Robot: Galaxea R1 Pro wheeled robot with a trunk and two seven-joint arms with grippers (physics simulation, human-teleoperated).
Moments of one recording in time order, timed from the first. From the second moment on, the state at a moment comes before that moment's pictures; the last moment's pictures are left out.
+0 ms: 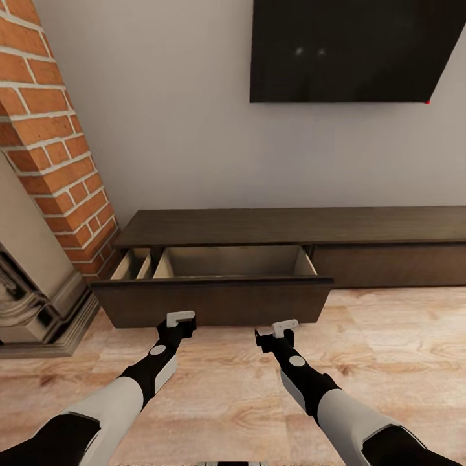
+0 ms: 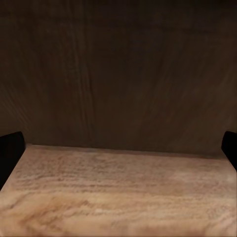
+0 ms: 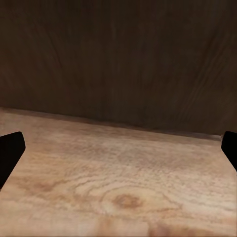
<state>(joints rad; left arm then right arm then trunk) -0.82 -0.08 -0.19 -0.23 0.23 -0.26 0.12 -0.77 0.11 0.33 -0.26 -0.14 -0.22 -0.08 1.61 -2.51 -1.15</state>
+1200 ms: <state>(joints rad) -0.82 -0.08 -0.19 -0.23 0.23 -0.26 0.12 -0.77 0.11 0.33 -0.26 -0.14 -0.22 -0.08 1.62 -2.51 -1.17</state>
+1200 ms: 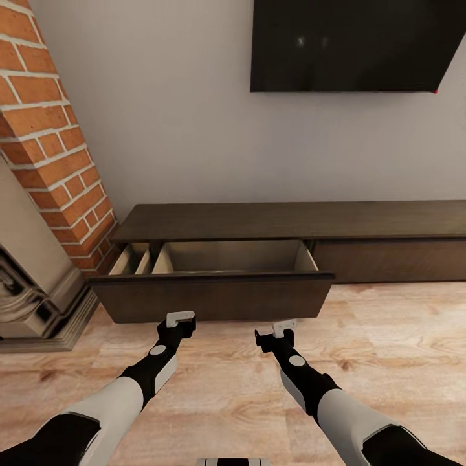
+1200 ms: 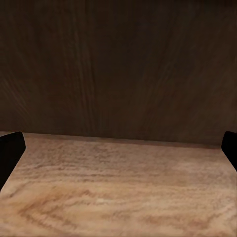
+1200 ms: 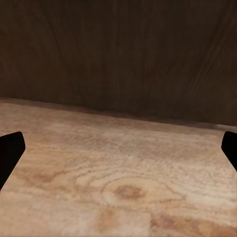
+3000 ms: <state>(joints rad) -0.82 -0.08 -0.19 -0.23 0.23 -0.26 0.12 -0.77 0.11 0.33 -0.26 -0.14 -0.21 -0.09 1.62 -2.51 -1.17</state>
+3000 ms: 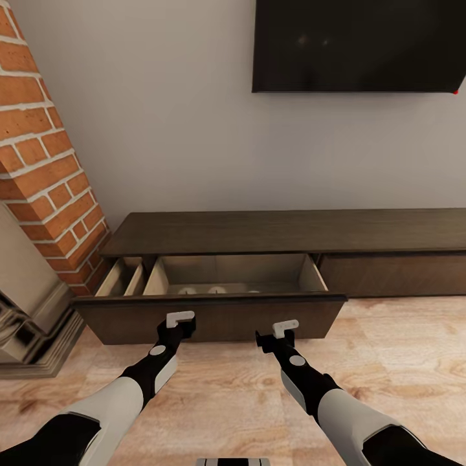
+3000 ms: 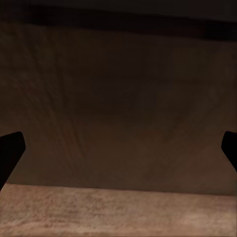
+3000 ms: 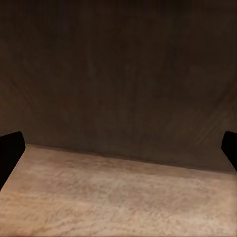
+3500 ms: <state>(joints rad) -0.82 -0.08 -0.19 -0.23 0.23 -0.26 0.12 -0.77 0.11 0.33 -0.26 -0.14 -0.21 -0.09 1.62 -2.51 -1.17</state>
